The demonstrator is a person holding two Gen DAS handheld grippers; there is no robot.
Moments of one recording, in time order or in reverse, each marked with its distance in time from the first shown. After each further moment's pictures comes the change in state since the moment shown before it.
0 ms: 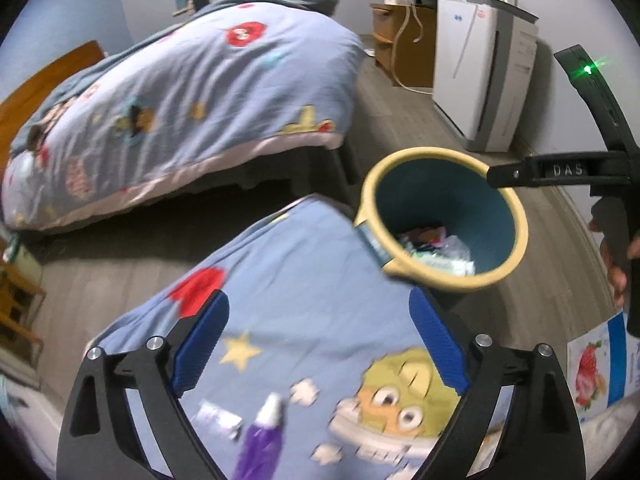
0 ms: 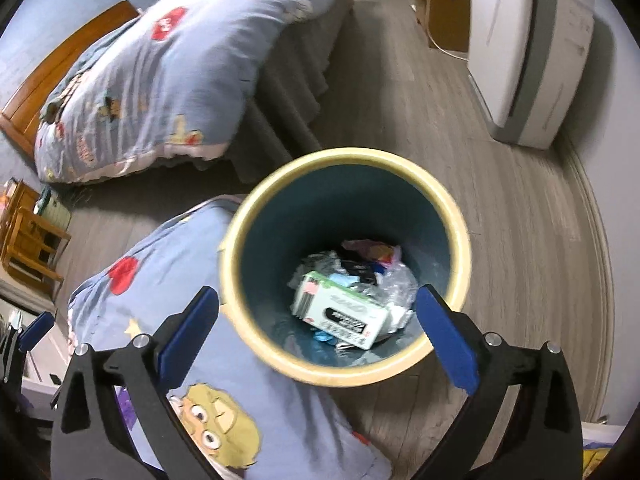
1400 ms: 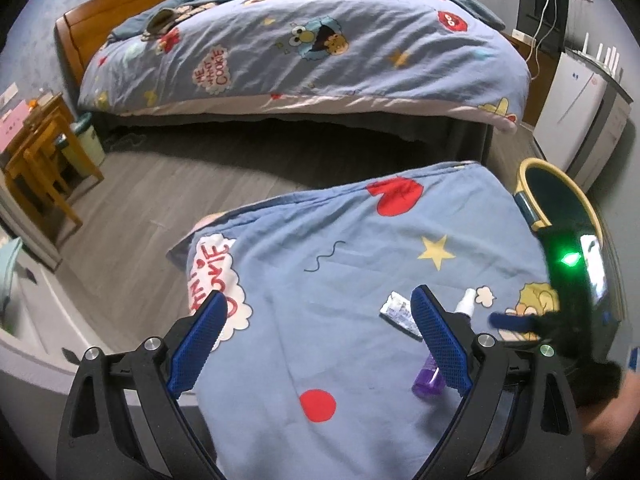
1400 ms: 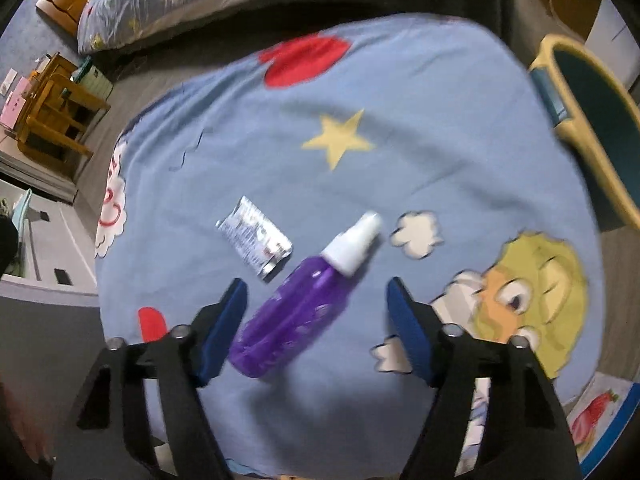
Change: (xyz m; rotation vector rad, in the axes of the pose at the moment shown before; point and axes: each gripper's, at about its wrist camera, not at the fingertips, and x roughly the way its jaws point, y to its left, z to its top) left arm -0.051 0.197 -0.132 -0.331 0.057 0.149; right arm 0.098 0.276 -0.176 -0.202 0.329 0.090
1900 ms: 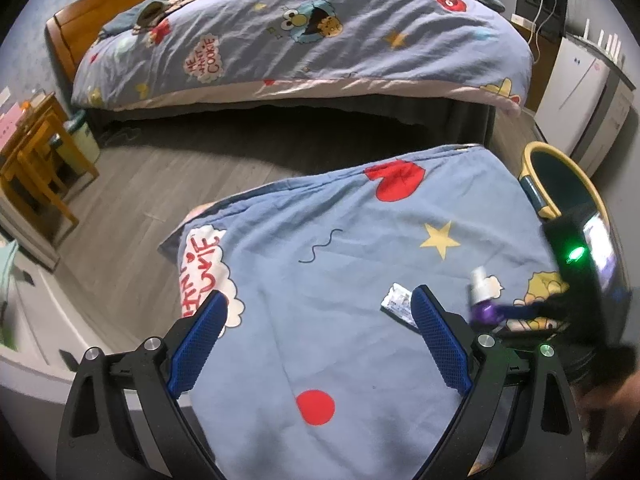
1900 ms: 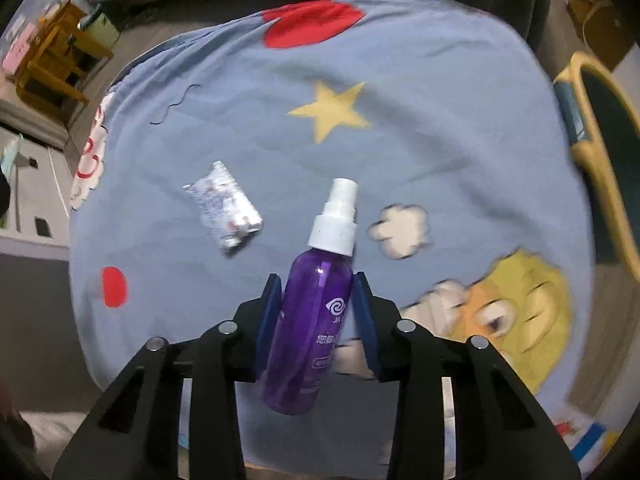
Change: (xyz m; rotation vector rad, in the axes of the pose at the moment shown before) left arm 0.019 -0.009 0.001 0.022 0.046 0.006; right arm 0.003 -0.016 0.005 -0.166 0.087 -0.077
